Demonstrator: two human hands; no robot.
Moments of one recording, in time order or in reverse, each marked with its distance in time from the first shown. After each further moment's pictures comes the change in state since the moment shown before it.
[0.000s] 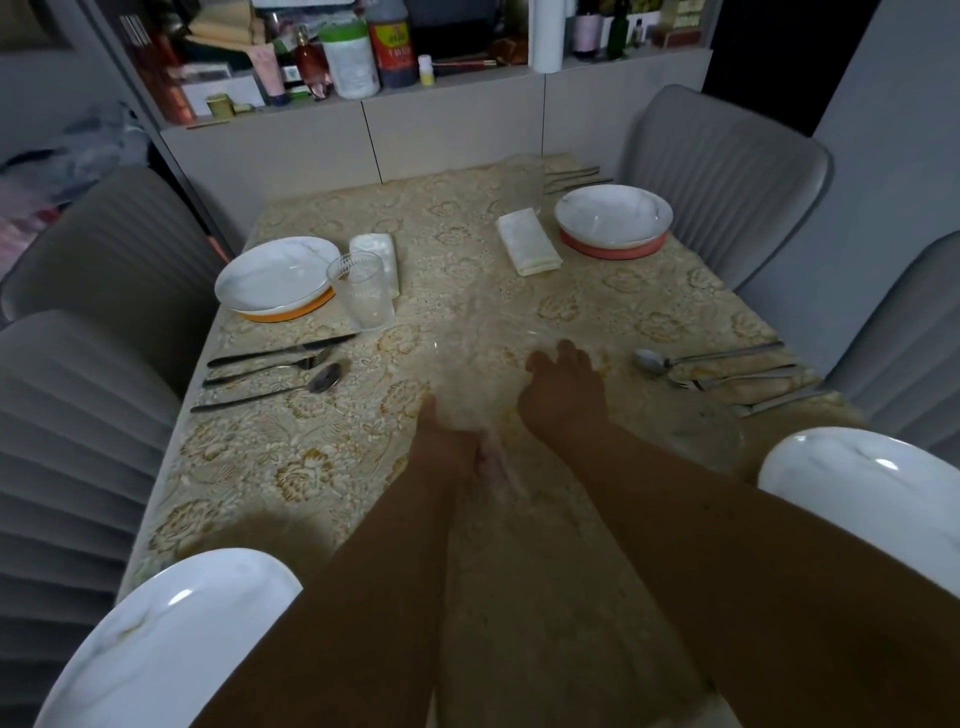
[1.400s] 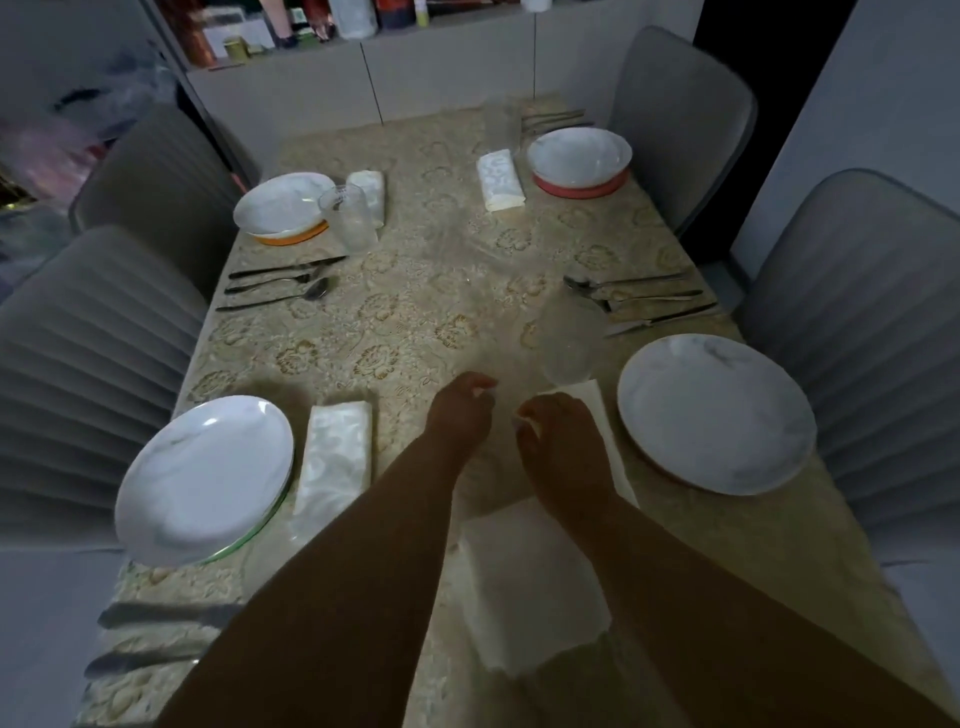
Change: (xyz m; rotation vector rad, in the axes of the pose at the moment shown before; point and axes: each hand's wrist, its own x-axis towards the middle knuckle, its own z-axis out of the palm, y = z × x) left_hand -0.151 -0.031 0.075 0.576 0.047 0.195; right_hand -0.212 0.105 -0.020 0.358 0.203 -0.229
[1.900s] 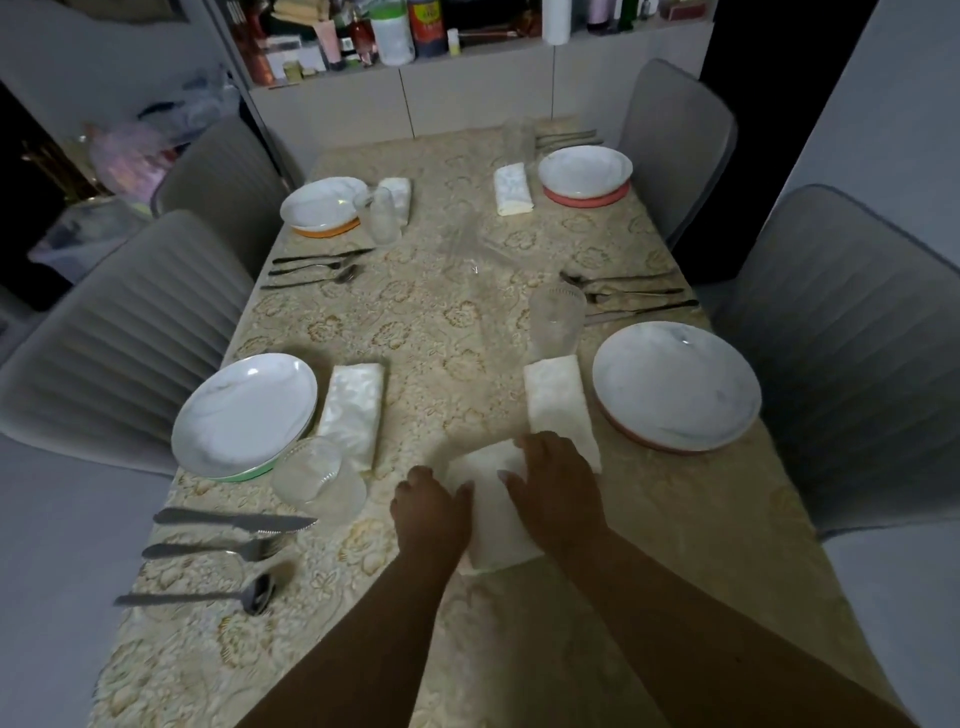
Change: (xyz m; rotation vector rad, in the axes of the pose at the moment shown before) left_hand -0.158 -0.053 0.025 0.232 0.287 -0.267; right_hand -0.093 0.006 -0.032 -0.161 -0.152 -0.096
